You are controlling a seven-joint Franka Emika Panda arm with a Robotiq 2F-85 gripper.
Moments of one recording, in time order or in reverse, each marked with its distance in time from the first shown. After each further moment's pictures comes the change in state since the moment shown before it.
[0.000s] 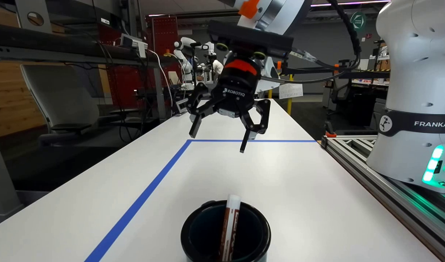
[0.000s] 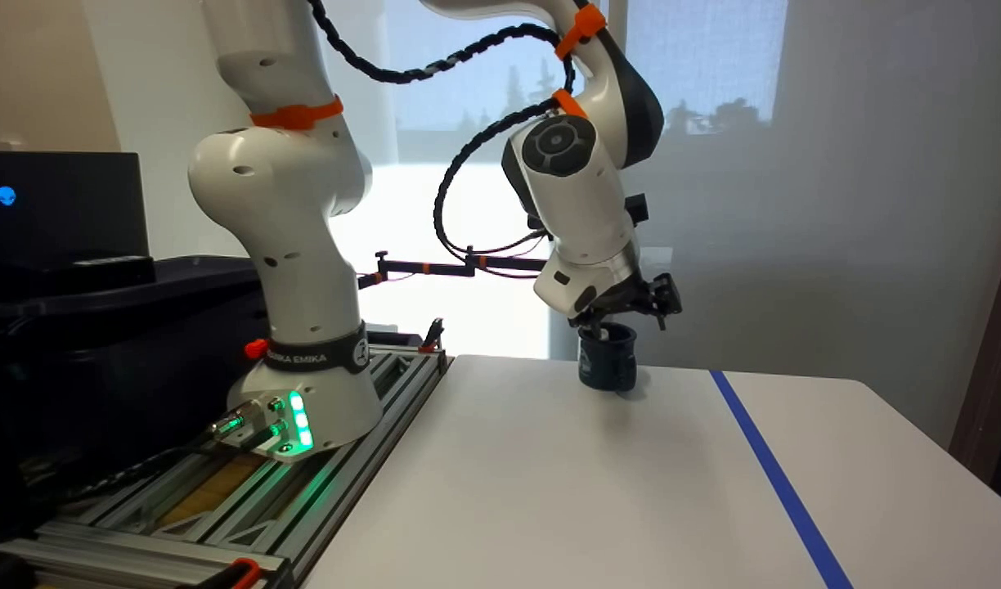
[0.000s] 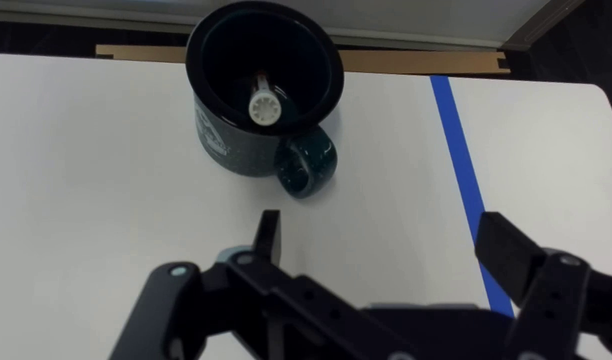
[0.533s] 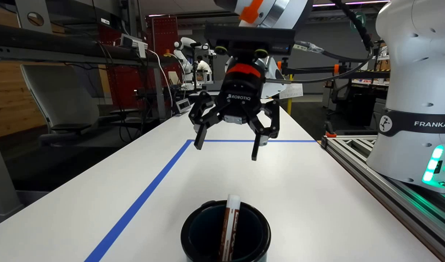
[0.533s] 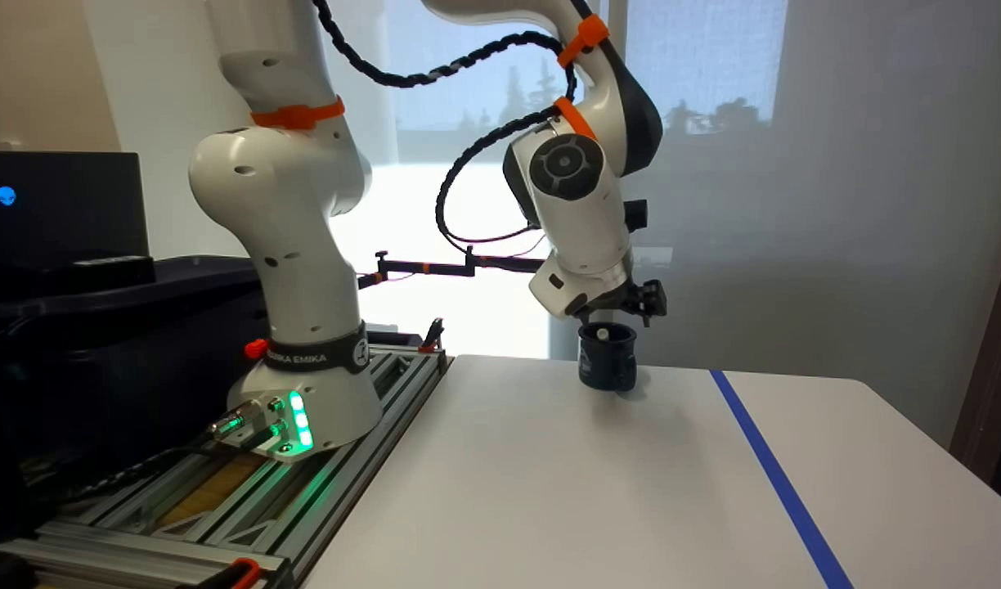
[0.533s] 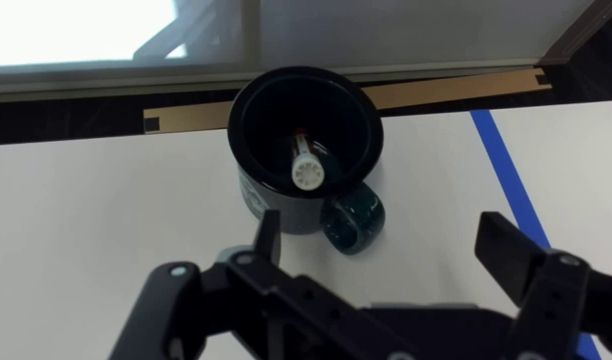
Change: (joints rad) arm 0.011 0.027 0.005 0.000 -0.001 -0.111 0.111
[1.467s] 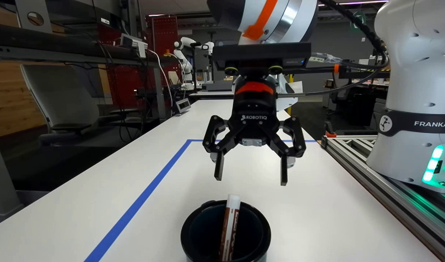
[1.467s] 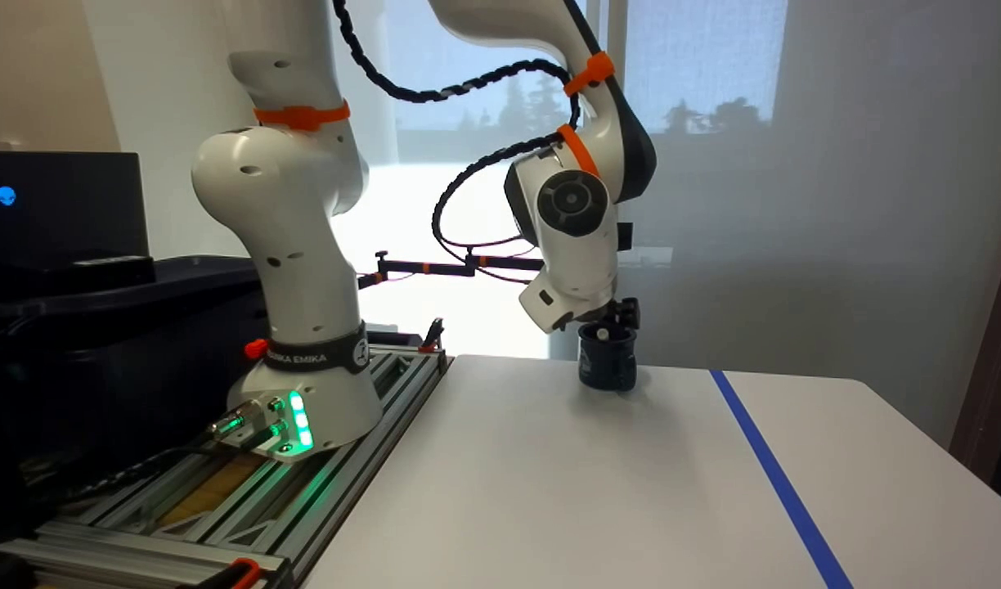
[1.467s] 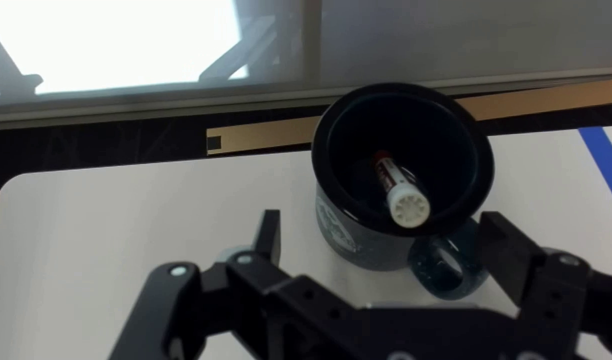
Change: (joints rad) arm 0.043 0.086 0.012 0.000 -0.003 -0.064 0.014
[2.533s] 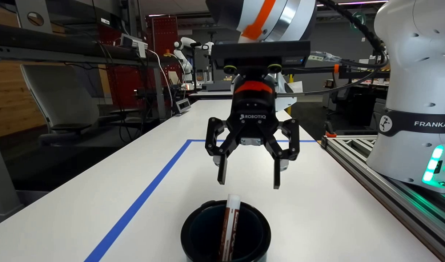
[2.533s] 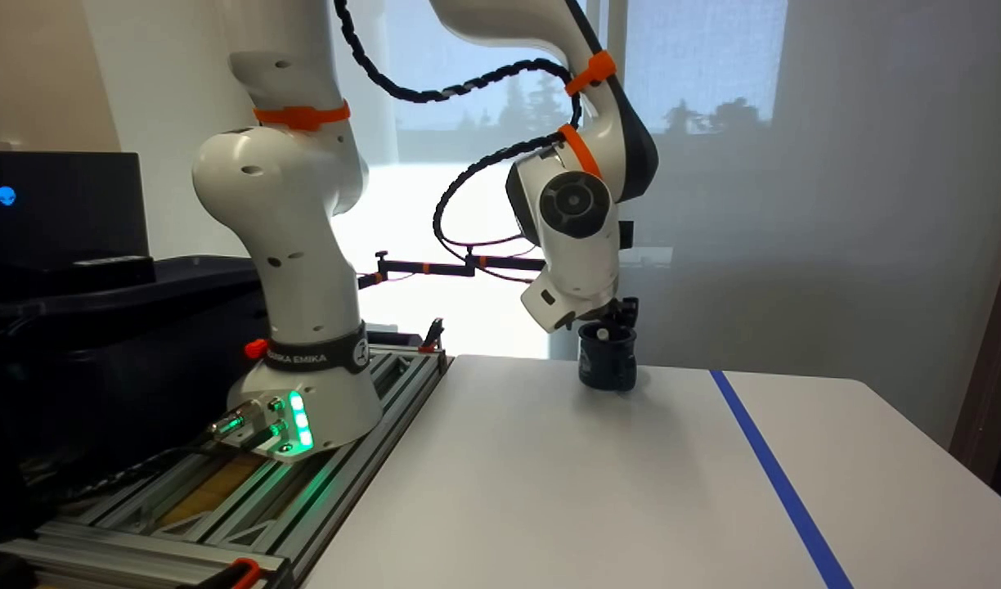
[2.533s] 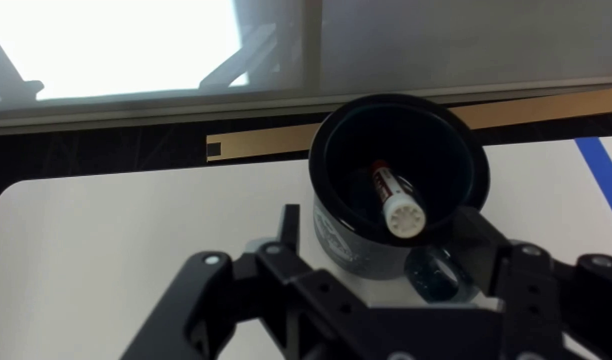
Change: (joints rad) arm 0.007 0.001 -0.011 0.006 0.004 -0.016 -0.007
